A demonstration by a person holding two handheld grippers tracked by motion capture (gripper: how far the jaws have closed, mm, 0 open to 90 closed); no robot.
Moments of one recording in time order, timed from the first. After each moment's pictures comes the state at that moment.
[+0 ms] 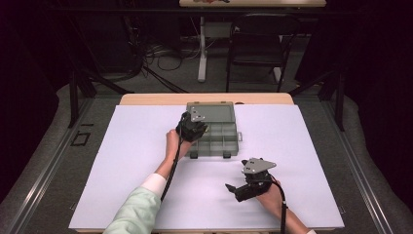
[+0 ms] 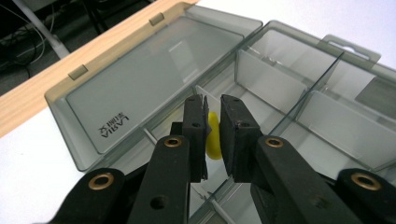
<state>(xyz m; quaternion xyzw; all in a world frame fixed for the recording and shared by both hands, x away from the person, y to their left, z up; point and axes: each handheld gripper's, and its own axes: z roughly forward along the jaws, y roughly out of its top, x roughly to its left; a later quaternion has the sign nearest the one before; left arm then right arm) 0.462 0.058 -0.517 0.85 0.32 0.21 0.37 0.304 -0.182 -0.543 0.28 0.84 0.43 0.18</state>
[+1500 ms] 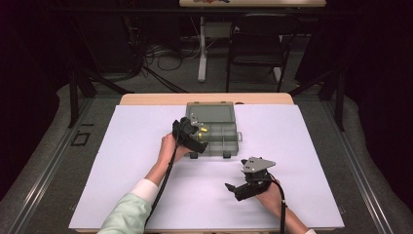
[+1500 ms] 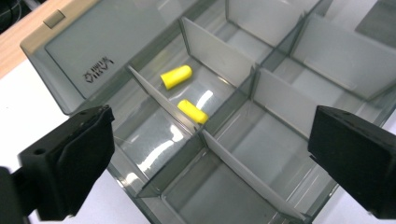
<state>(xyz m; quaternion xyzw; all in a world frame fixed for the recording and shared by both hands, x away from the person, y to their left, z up) 0.448 0.067 -0.521 0.88 0.31 0.18 0.30 0.306 -0.180 -0.542 0.28 0.84 0.43 0.17</state>
